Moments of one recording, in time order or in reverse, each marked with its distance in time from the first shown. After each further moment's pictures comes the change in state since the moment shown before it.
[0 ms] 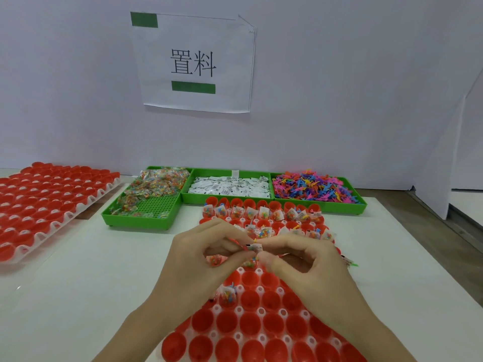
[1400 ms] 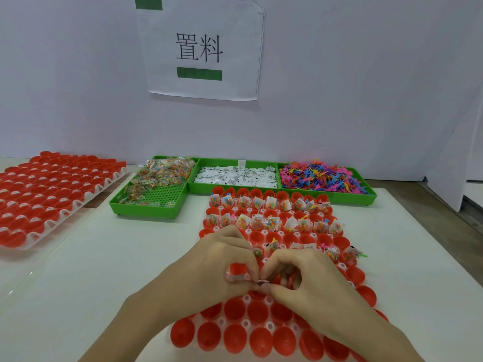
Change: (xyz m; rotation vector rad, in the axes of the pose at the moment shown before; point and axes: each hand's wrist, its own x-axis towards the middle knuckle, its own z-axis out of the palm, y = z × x) left_hand -0.003 -0.005 -0.012 0.367 -0.490 0.112; right_hand -0.011 0.007 0.006 -0.400 -0.250 0.137
